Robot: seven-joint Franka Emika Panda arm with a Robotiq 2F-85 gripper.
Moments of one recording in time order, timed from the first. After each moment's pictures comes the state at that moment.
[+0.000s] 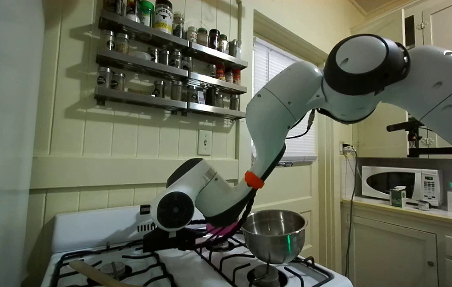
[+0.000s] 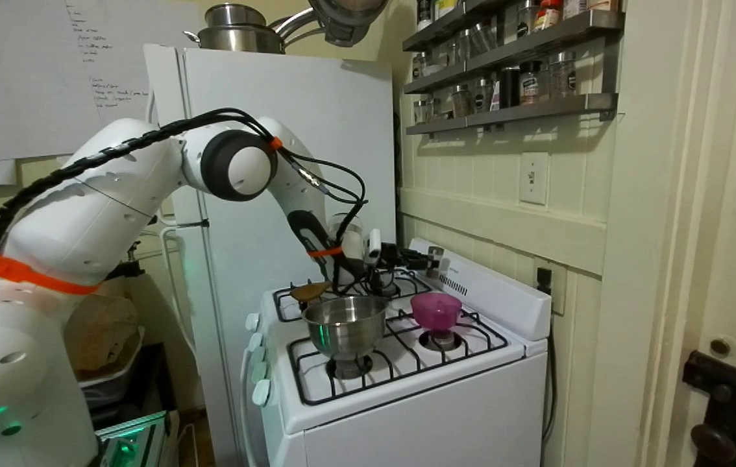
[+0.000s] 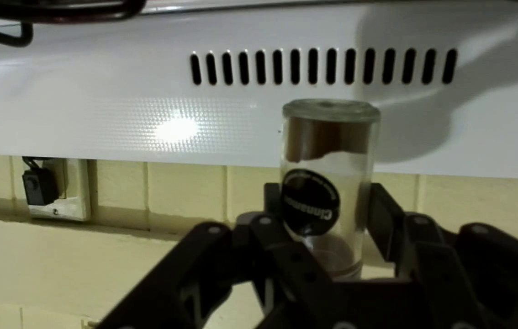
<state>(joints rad) 0.28 0.71 0.31 -1.65 -2.15 2.16 2.34</state>
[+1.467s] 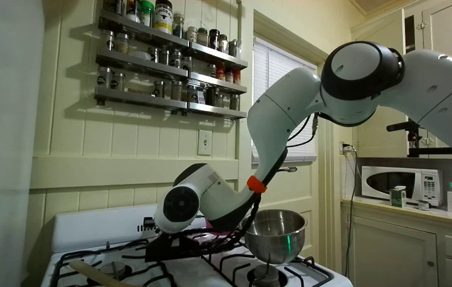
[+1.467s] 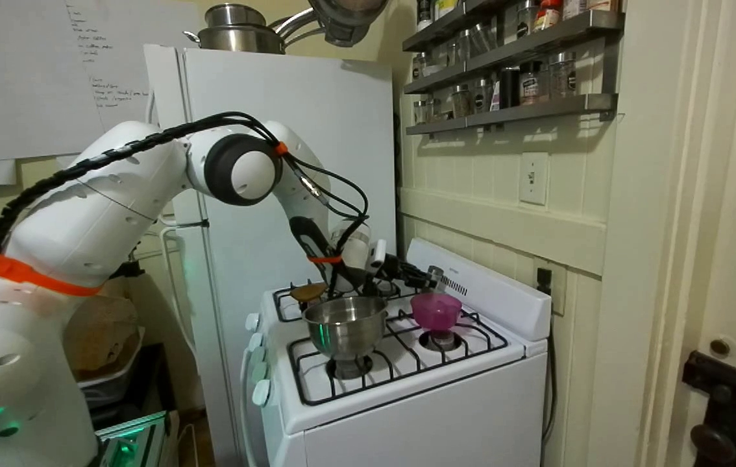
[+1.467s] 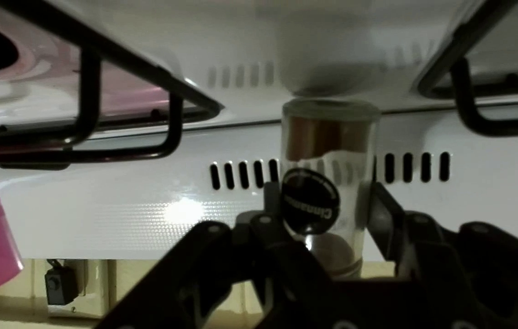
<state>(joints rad) 0.25 0.73 0.30 -1.65 -2.02 2.31 2.32</state>
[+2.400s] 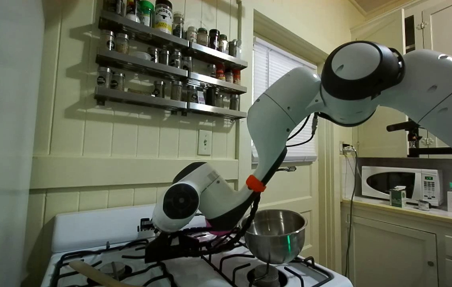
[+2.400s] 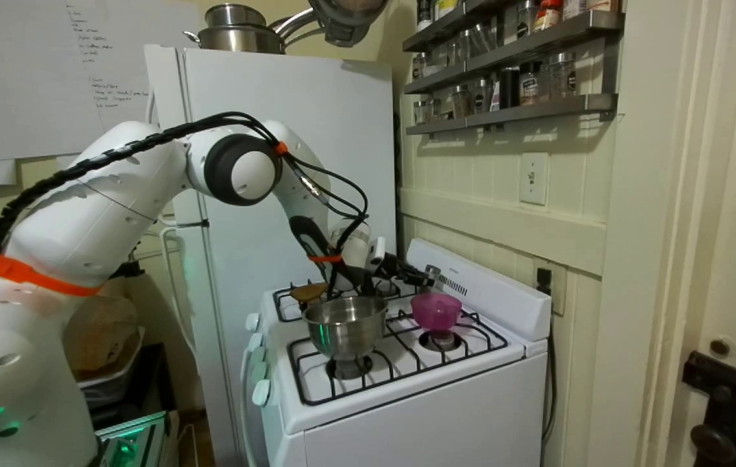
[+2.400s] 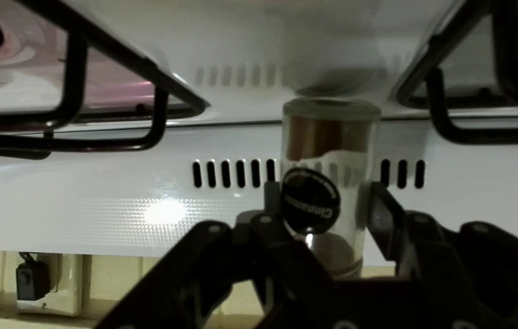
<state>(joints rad) 0.25 0.73 0.31 -1.64 -2.02 2.34 2.24</state>
